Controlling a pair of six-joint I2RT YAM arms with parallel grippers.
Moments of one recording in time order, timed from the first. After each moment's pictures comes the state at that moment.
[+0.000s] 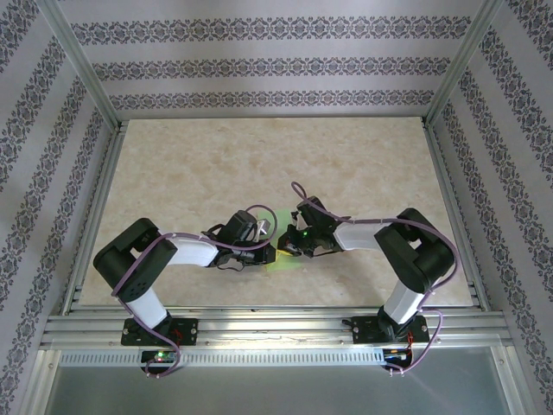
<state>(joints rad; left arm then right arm) -0.71 1.68 0.62 0.19 0.46 -0.79 0.64 1.72 0.72 0.02 -0.55 0.97</state>
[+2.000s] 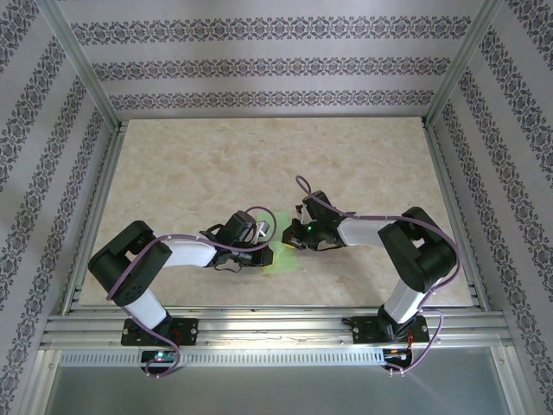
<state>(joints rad) -0.71 1.64 0.62 0.10 0.45 -0.72 0.57 1.71 0.74 -0.01 -0.54 0.89</state>
